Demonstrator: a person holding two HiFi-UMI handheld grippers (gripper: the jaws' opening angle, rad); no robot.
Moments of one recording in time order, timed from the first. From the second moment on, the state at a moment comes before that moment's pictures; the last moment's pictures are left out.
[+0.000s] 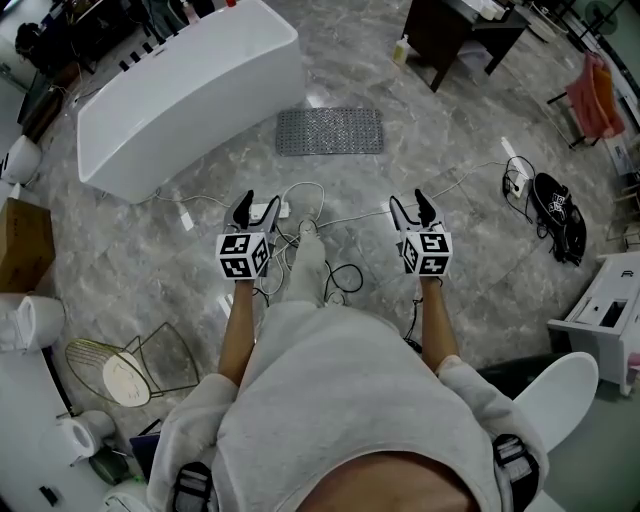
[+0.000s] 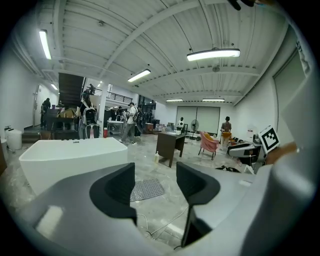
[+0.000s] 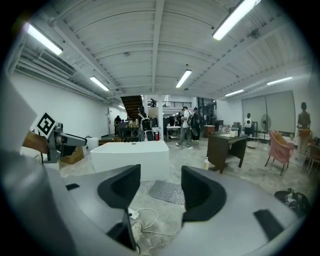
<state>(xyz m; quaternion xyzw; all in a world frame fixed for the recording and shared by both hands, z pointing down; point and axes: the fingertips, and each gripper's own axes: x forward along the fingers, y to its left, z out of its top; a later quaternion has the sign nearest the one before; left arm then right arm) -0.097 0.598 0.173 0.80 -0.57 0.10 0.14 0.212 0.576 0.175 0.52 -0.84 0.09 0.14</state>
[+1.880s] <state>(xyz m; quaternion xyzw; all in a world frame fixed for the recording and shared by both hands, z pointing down) -0.179 0.195 0.195 0.84 -0.51 0.10 0.17 0.129 0.210 0.180 0.57 -0.80 0.10 0.18</state>
